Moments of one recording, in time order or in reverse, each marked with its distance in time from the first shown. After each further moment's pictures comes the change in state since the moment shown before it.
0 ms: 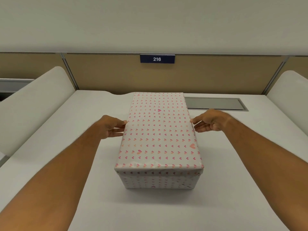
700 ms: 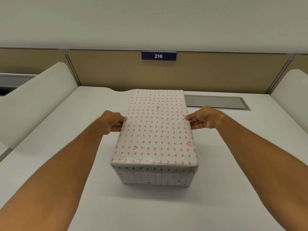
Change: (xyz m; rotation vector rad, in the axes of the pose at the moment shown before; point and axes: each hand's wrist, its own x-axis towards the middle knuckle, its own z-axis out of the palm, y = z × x) left_hand -0.009 0.002 0.016 0.015 0.047 0.042; right_hand 0.003 -0.004 0.008 0.029 -0.055 -0.024
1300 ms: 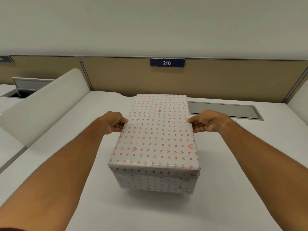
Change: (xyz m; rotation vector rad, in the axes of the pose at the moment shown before) left_hand -0.005 0.017 -0.011 -0.042 0.008 -0.022; right_hand 0.014 -0.016 -0.005 0.045 -0.118 -0.026
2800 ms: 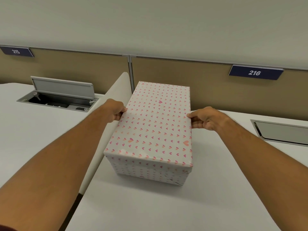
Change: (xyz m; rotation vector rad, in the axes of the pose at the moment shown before) left_hand 0.270 0.047 -0.362 0.047 0.123 -0.027; right_hand 0.183 -0.209 0.377 0.088 0.079 -0.047
